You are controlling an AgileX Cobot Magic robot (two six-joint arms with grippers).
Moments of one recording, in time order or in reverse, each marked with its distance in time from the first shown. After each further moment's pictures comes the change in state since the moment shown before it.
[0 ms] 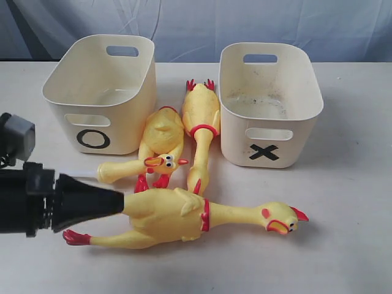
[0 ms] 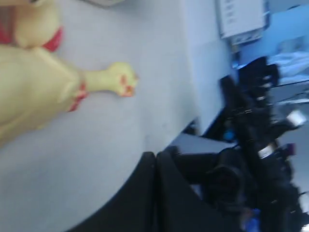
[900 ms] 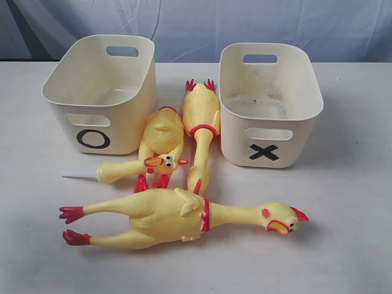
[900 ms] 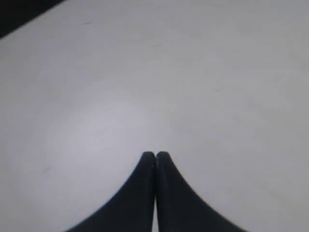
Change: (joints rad) left arm -0.010 -0.081 -0.085 -0.459 1.787 0.395; right arm 0.000 0.000 0.000 0.000 0.000 0.000
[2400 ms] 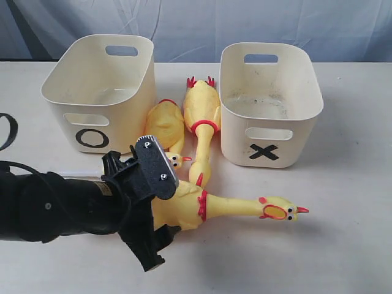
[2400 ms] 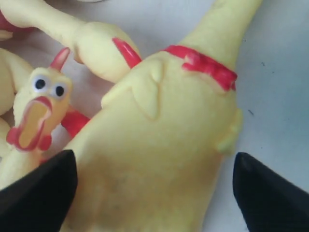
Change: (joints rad) left arm -0.804 0.448 -0.124 -1.895 -0.698 2.740; right arm 0.000 0.000 0.000 0.000 0.000 0.000
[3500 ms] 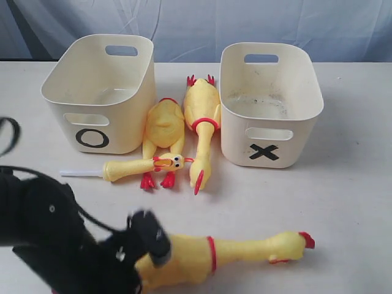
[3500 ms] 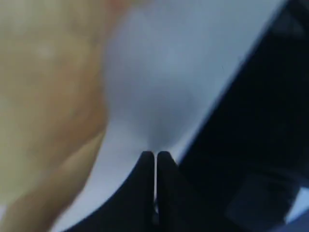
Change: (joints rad) left arm 0.000 0.005 0.003 -0.067 0.679 -0.241; right arm 0.000 0.000 0.000 0.000 0.000 0.000
